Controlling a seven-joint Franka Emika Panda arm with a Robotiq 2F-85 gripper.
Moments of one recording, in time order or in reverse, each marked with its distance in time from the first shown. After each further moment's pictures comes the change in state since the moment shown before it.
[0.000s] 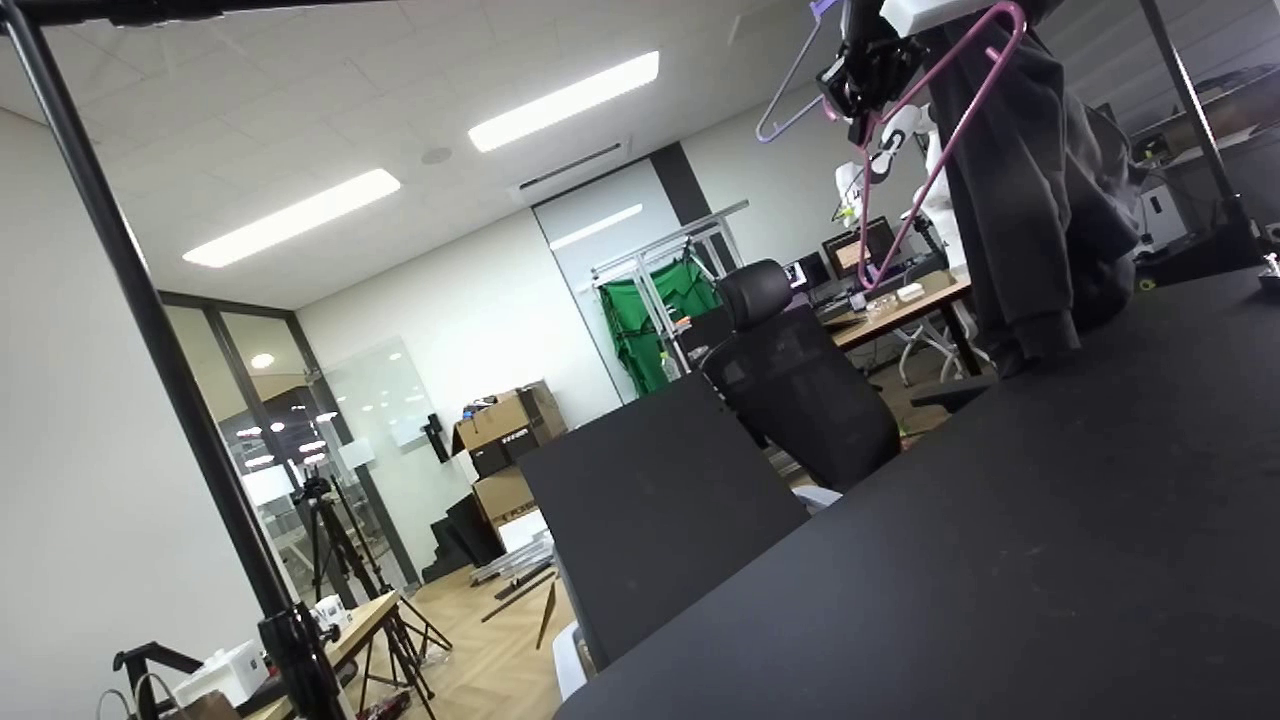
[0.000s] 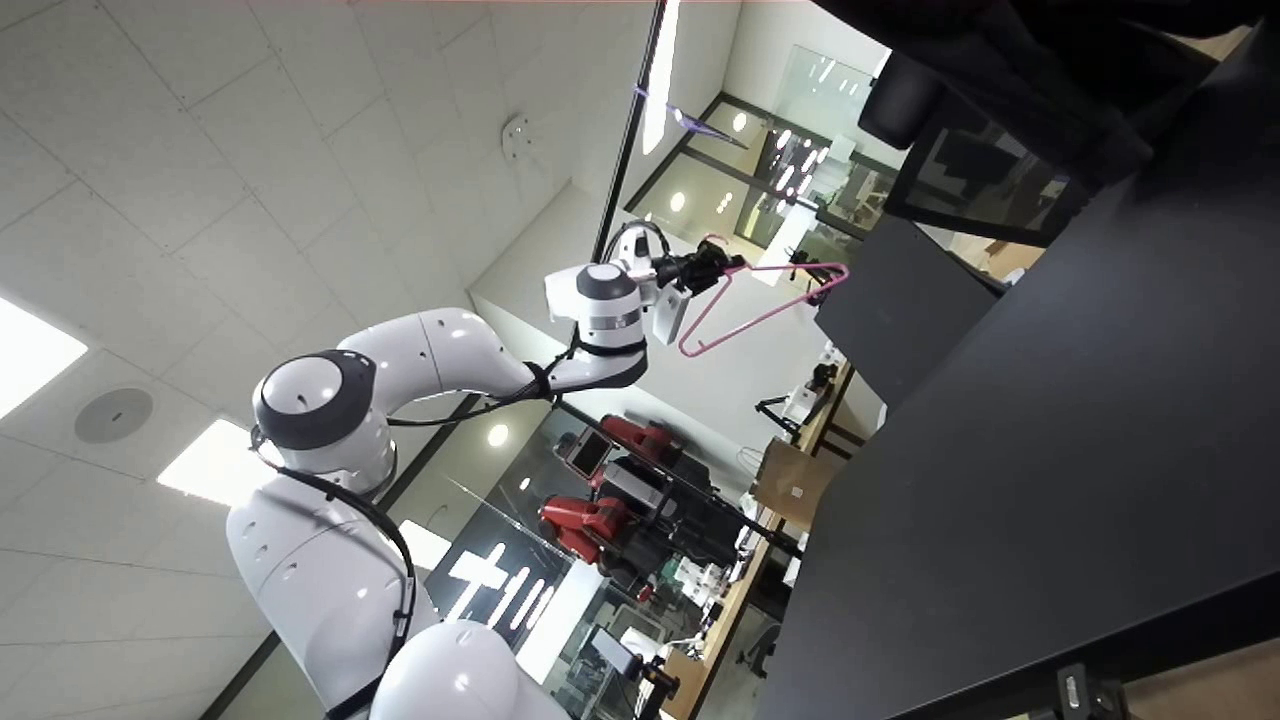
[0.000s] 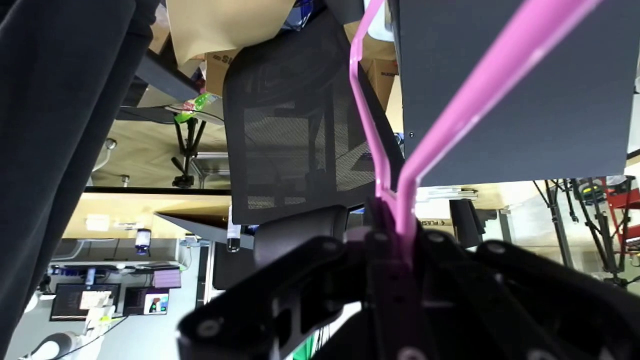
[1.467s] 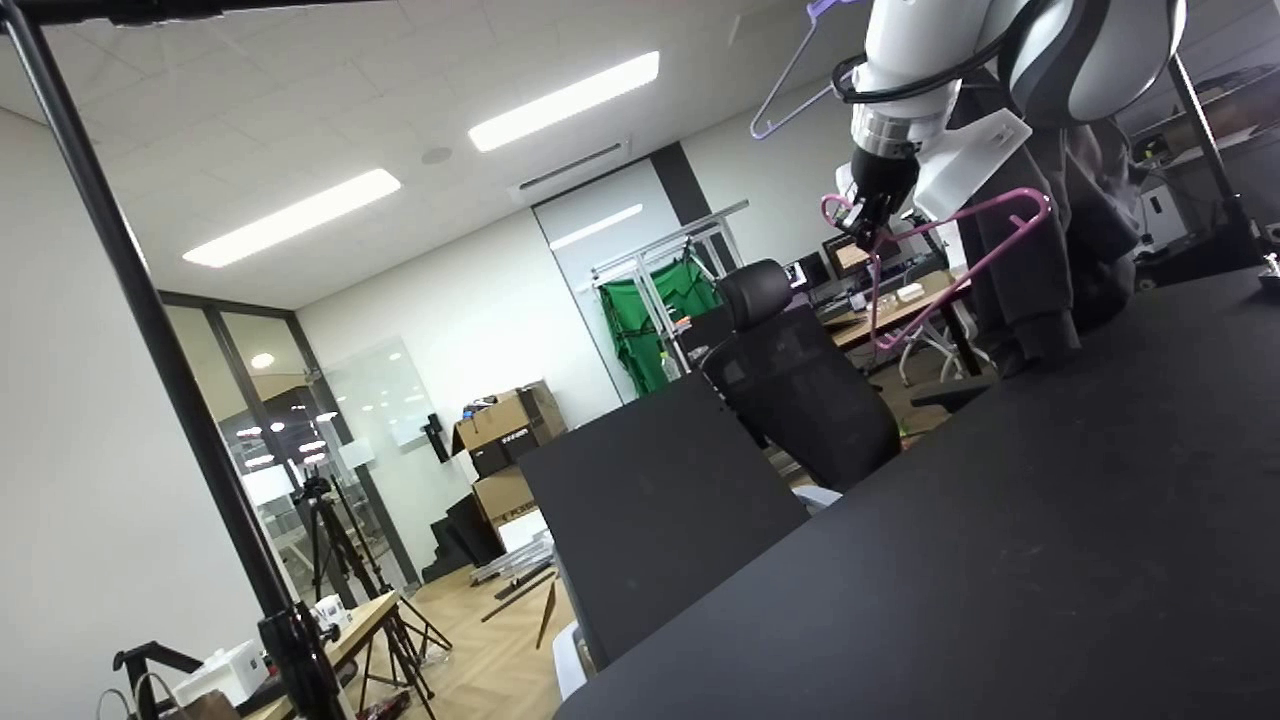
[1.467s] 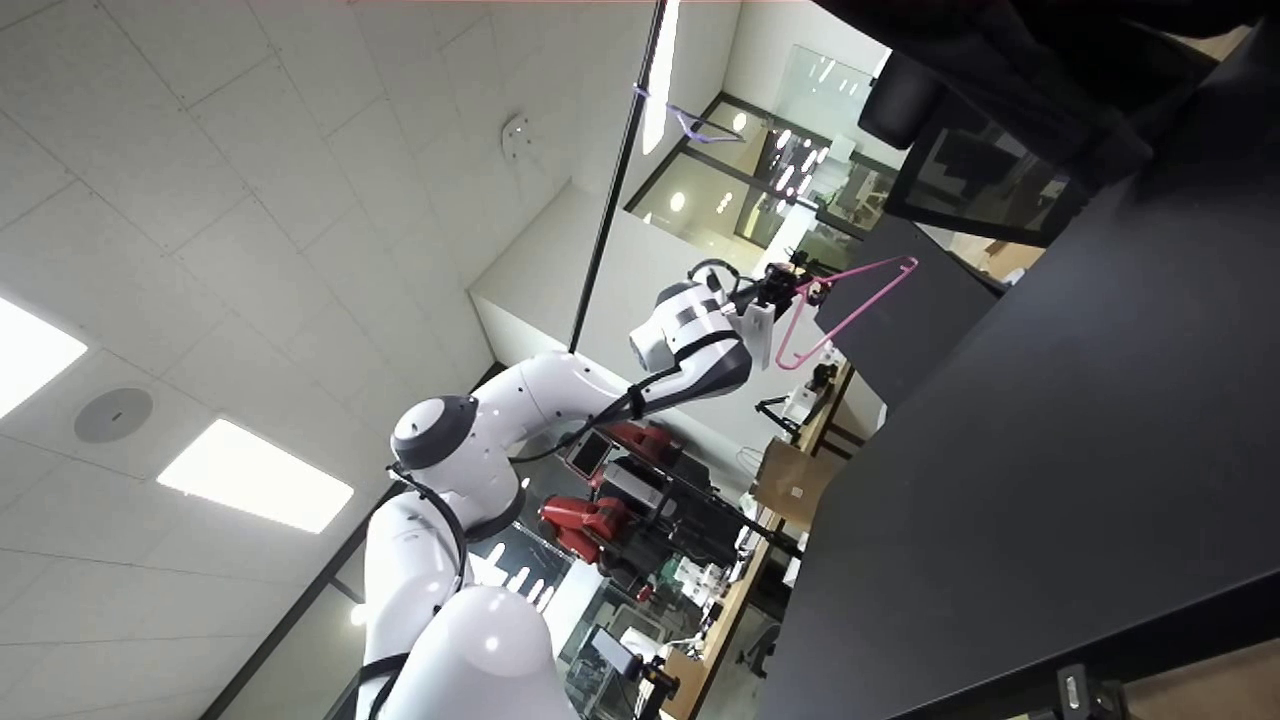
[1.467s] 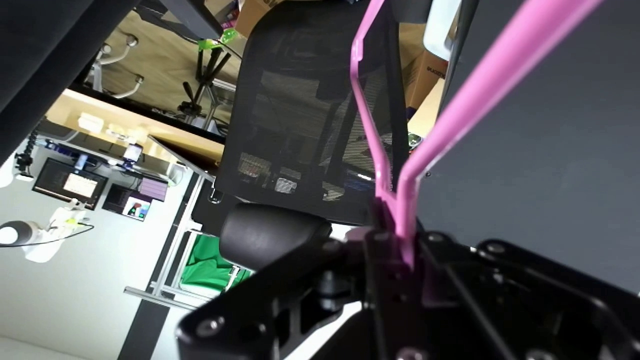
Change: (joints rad) arm 0.553 0.554 -0.748 0.186 -0.312 0.333 0.431
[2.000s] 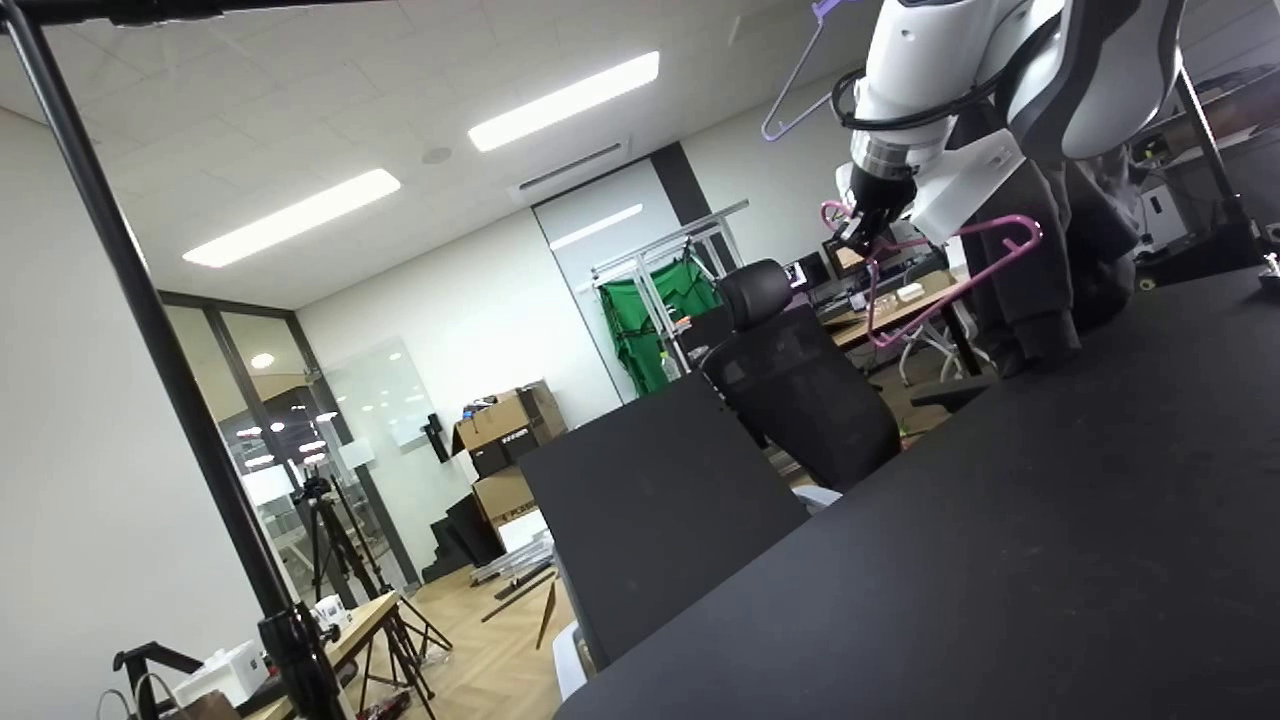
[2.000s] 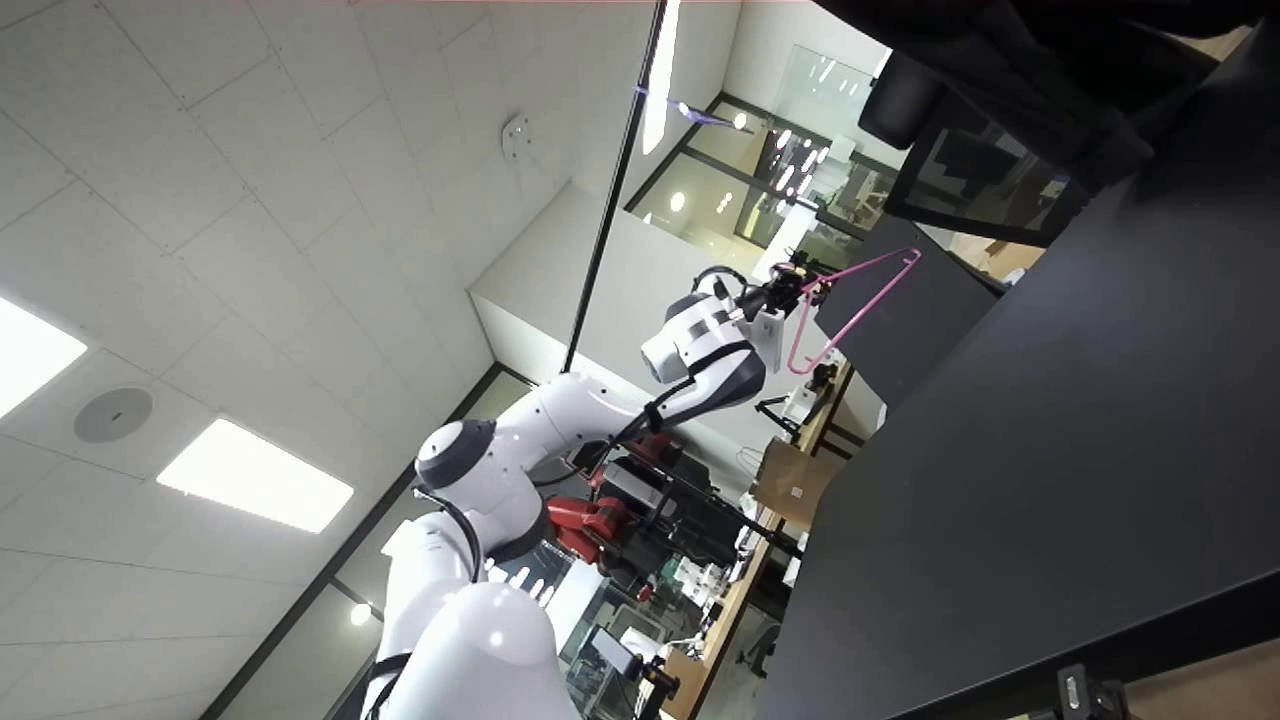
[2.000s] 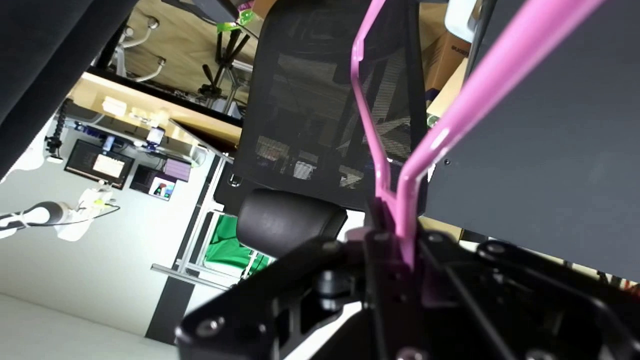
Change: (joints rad) arm 0.110 0.164 -0.147 -0.005 0.195 0.061 0.004
